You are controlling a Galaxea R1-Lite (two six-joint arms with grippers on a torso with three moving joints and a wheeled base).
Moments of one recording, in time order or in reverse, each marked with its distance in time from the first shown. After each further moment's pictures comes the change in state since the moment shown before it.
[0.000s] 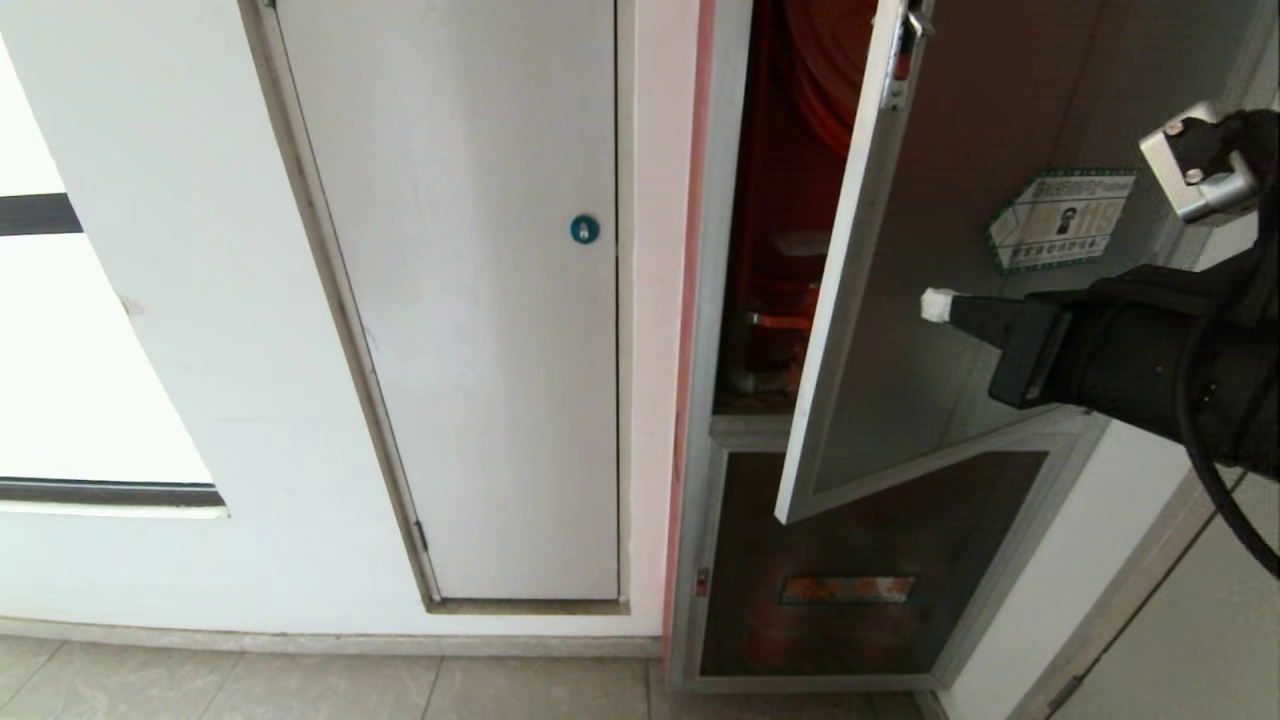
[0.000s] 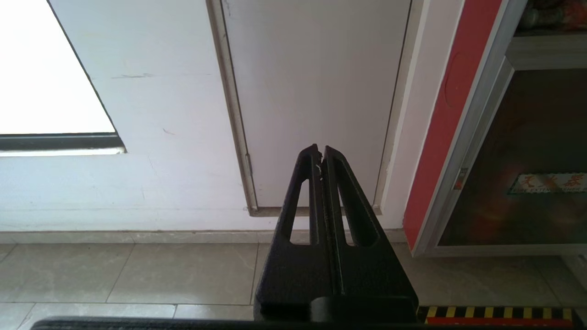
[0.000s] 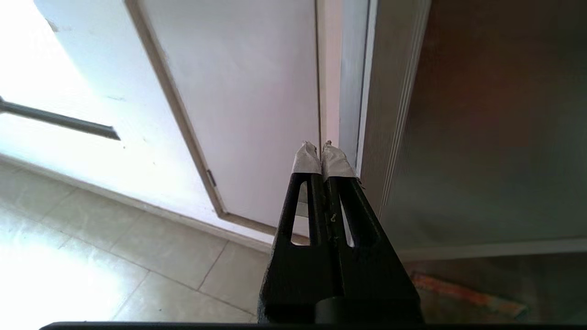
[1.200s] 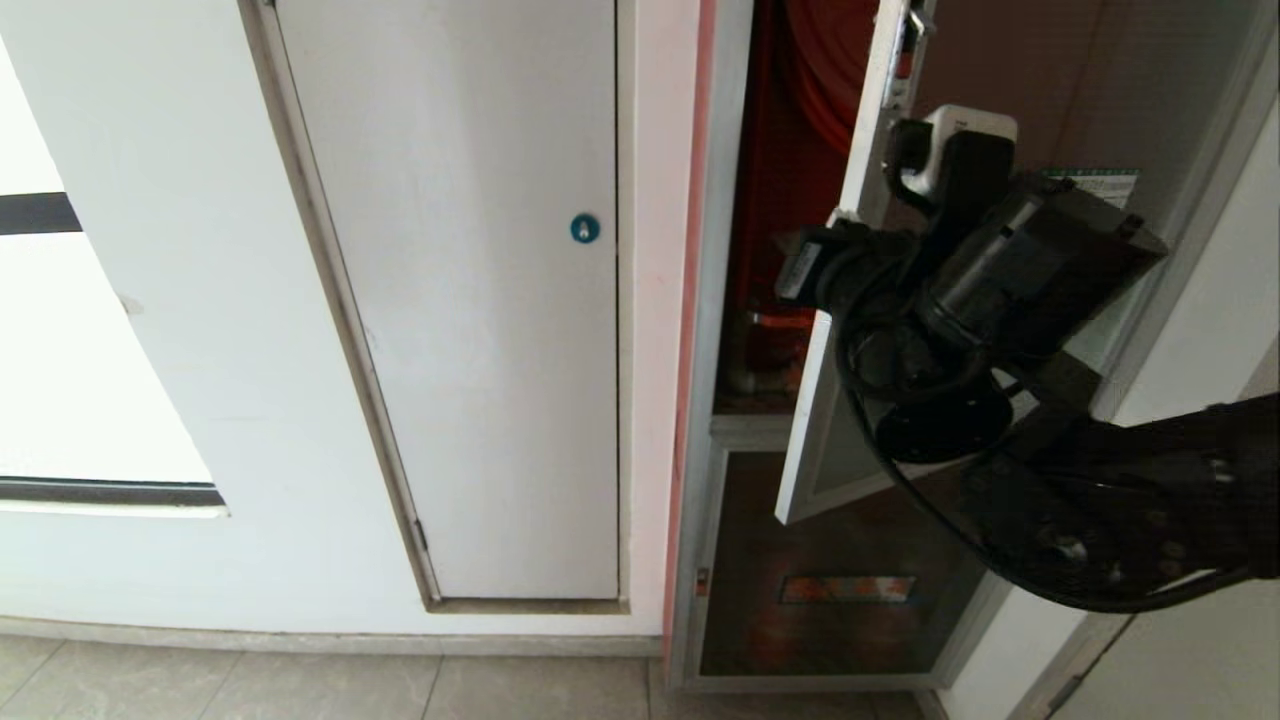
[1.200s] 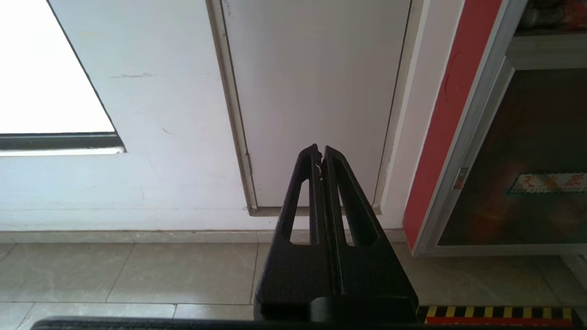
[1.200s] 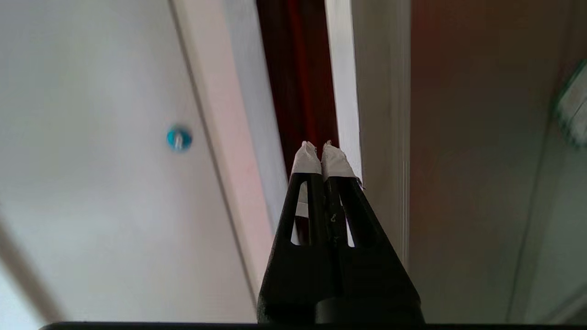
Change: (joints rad) left arm 0.000 0.000 0.000 0.000 -0.001 0.000; right arm 0.163 0.520 -0.191 -0.827 -0.612 -0.254
